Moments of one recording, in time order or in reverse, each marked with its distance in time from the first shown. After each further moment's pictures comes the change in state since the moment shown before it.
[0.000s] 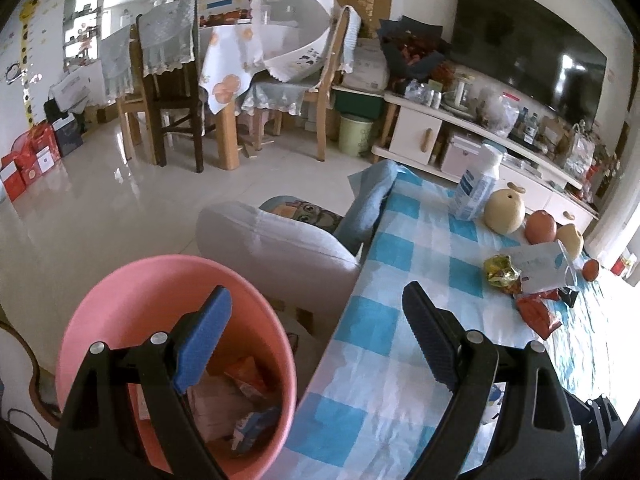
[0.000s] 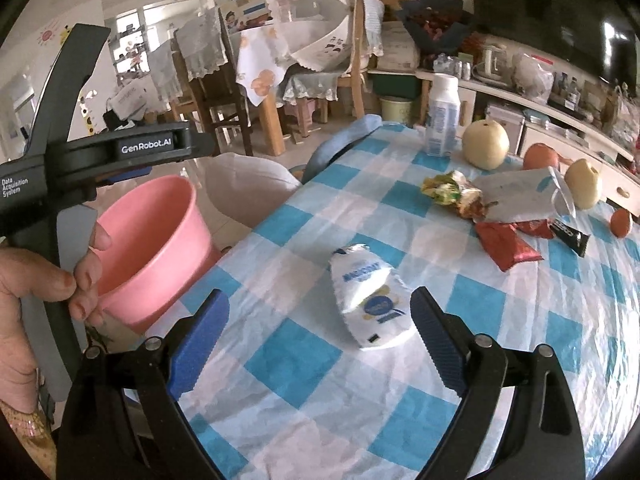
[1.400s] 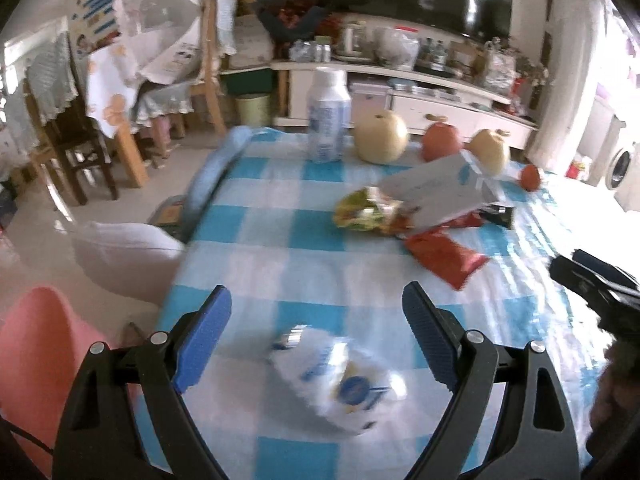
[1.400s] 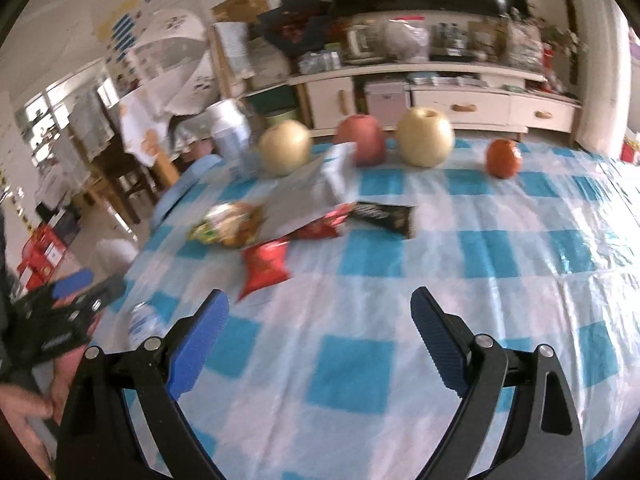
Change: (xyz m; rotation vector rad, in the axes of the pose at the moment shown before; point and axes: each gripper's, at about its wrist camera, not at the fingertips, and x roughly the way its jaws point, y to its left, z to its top) left arm 0.026 -0.157 -0.038 0.290 0.094 -0.218; right arm -0.034 -0.217 -0.004 0.343 -0.064 -0.206
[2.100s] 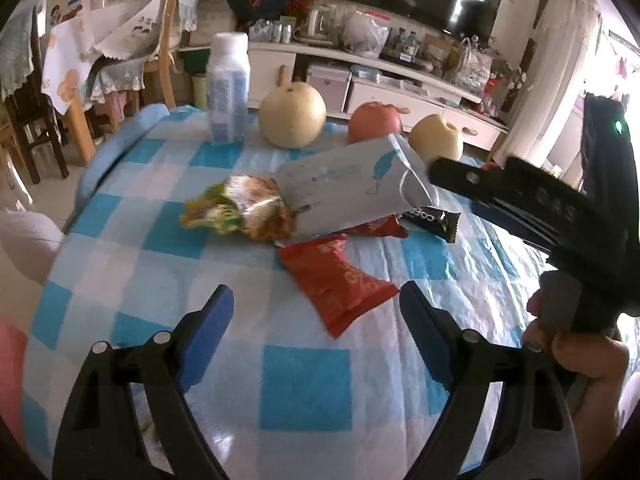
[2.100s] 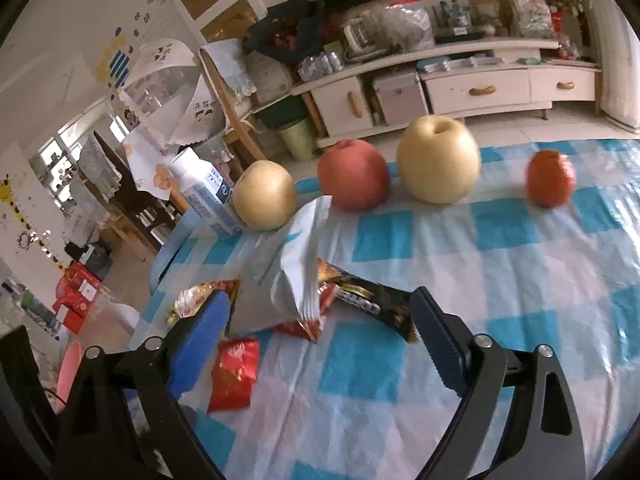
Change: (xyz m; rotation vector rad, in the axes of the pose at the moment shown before) left arm 0.060 -0.085 0.010 -0.059 0.055 -0.131; right arm 0.073 -0.036 0.063 0.113 0.016 0.192
